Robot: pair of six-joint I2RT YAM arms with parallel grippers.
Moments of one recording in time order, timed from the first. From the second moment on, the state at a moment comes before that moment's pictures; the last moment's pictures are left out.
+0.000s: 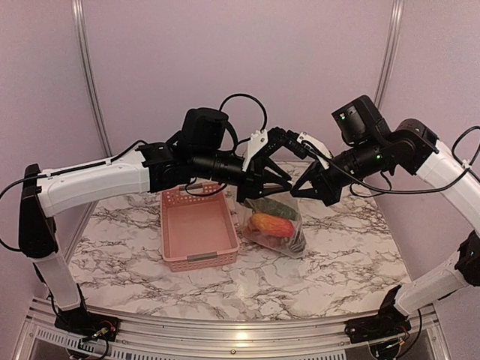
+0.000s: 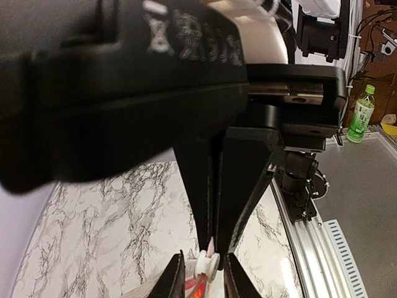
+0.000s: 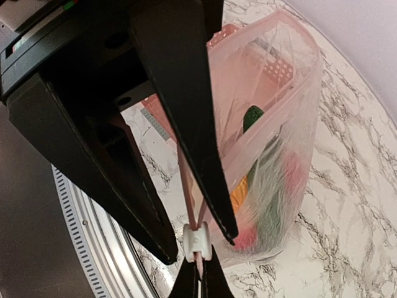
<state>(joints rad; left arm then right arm) -1.00 1.78 1.64 -0.15 0.57 0.26 0.81 1.32 1.59 -1.07 -0.30 -0.16</state>
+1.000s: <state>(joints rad) -1.00 1.81 1.67 -0.16 0.54 0.27 0.81 1.29 1.59 -1.08 -0.25 -0.16</state>
